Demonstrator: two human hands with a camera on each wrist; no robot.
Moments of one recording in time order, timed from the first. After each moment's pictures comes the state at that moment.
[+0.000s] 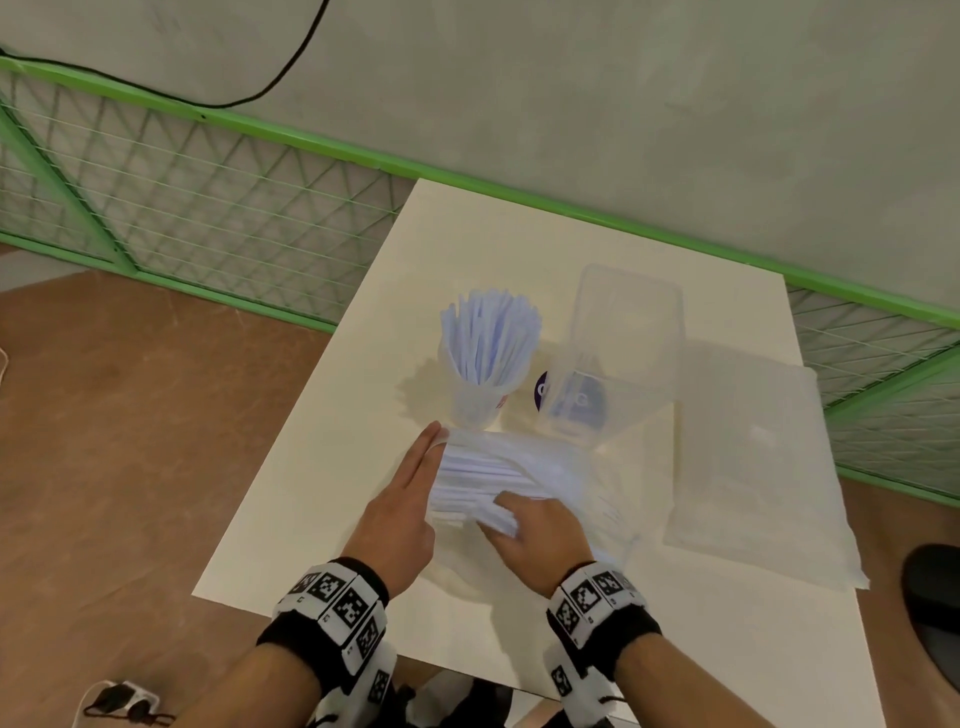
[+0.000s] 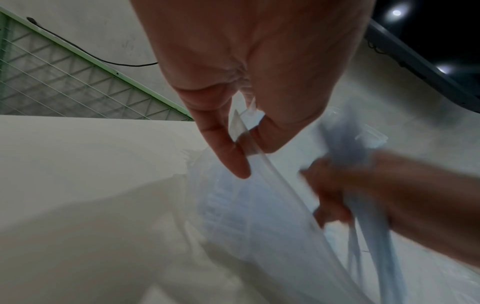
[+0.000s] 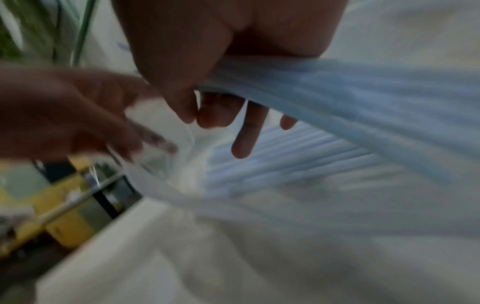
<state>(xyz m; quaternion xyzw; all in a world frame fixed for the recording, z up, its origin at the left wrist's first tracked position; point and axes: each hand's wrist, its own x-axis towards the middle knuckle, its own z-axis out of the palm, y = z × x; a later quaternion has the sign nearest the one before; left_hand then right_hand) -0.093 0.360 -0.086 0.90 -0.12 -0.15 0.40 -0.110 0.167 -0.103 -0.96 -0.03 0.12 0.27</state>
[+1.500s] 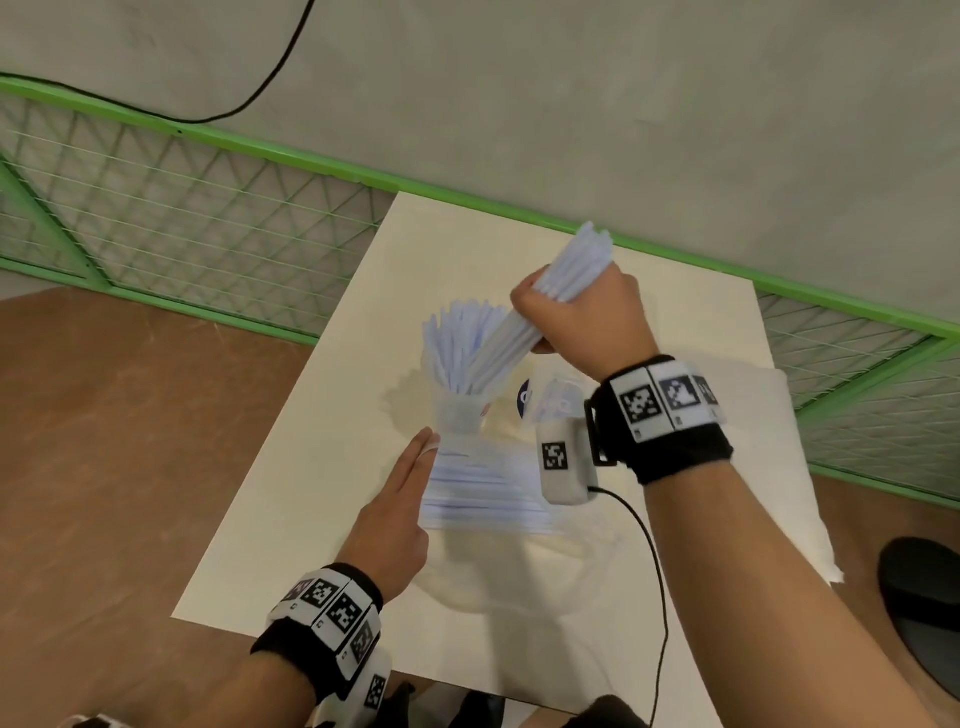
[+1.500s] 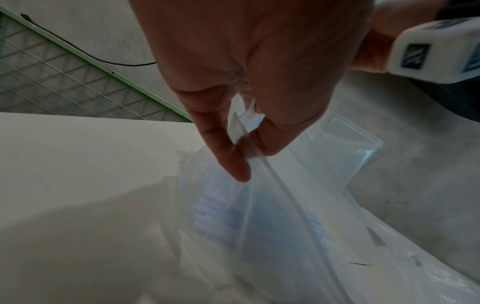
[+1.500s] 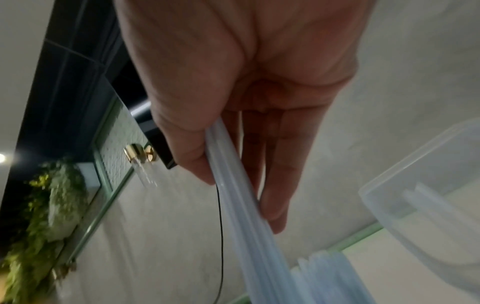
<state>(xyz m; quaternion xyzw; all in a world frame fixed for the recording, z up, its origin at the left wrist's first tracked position) -0.087 0.354 -0.086 0.89 -0.11 -0.17 0.41 0.016 0.152 0.087 -0.90 0.04 -0.07 0.43</state>
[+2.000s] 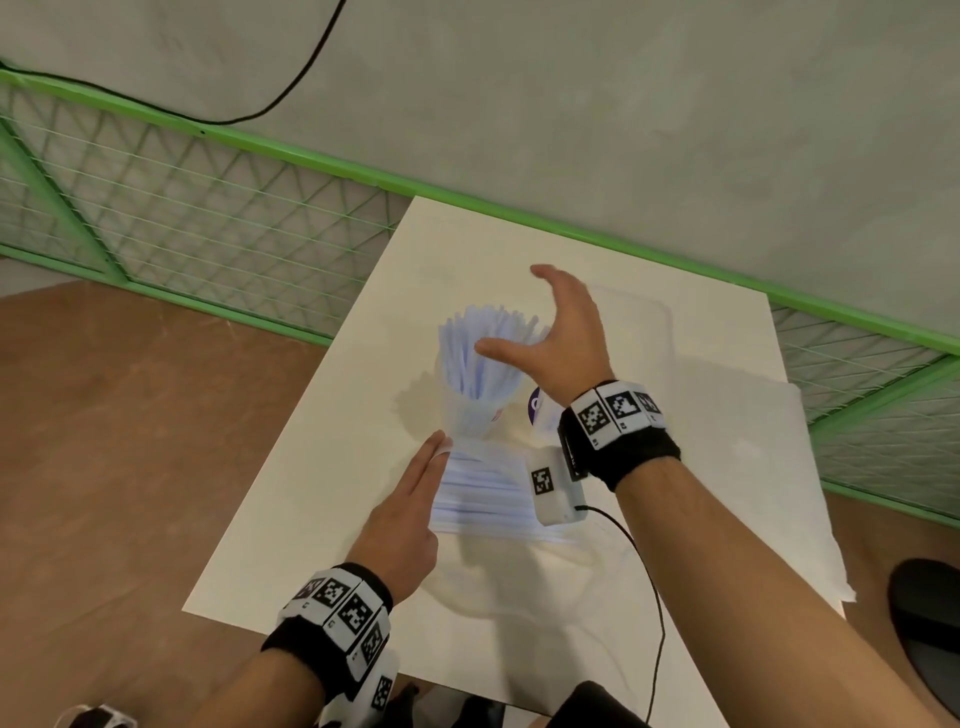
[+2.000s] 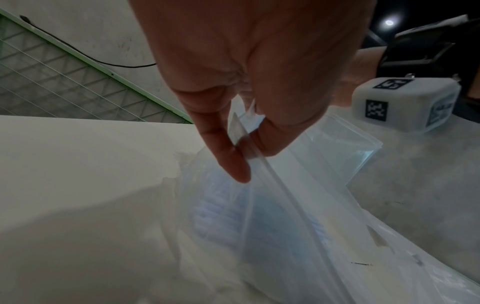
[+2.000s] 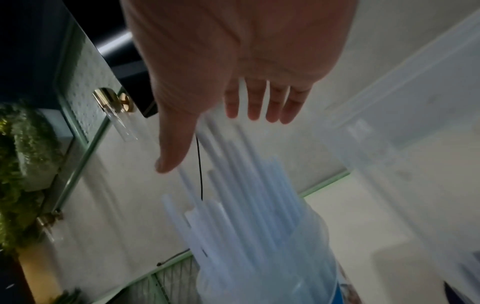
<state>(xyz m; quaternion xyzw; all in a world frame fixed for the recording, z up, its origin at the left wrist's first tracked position) -0.088 0.355 -0.083 0.89 -0.11 -0.18 0.40 0.037 0.155 0.020 -0.92 0.01 -0.10 0.38</state>
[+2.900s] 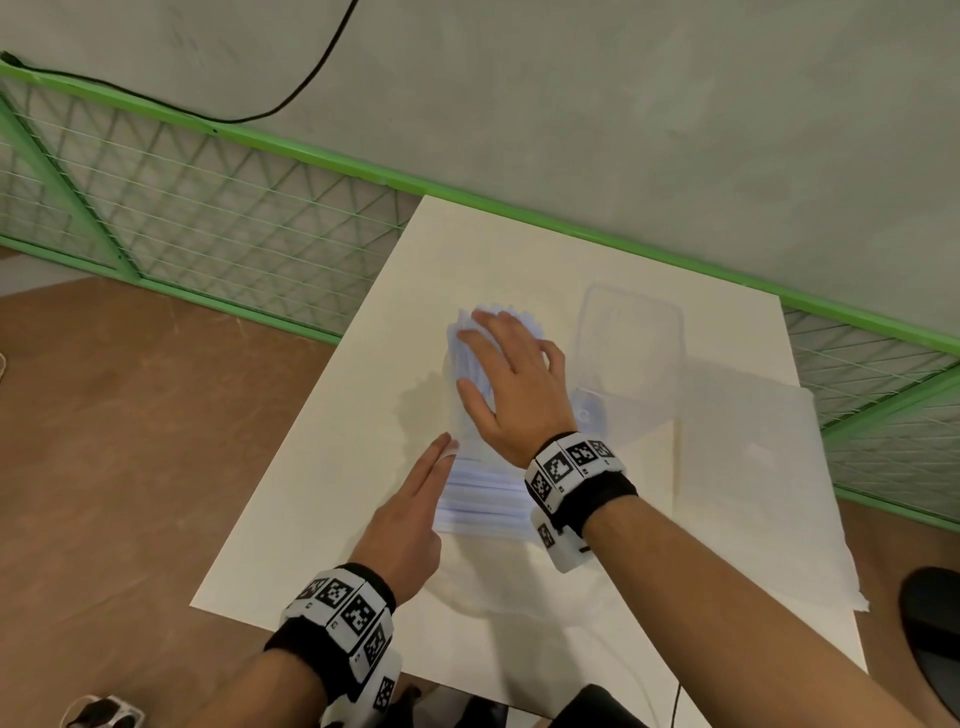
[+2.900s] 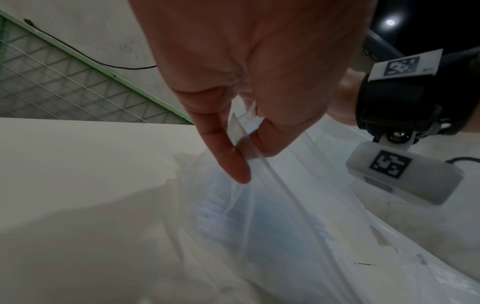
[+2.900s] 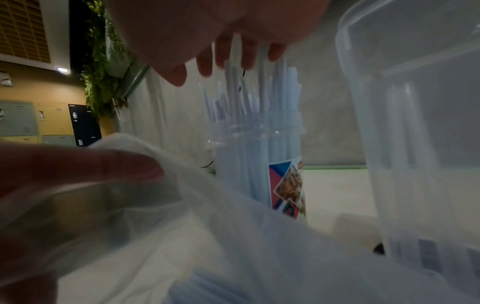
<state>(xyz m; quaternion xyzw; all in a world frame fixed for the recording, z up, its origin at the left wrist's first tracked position) -0.089 0.358 -0.081 0.89 -0.10 -0.19 0.40 0.009 0.188 -0.033 -0.96 -0.18 -0.15 0.15</state>
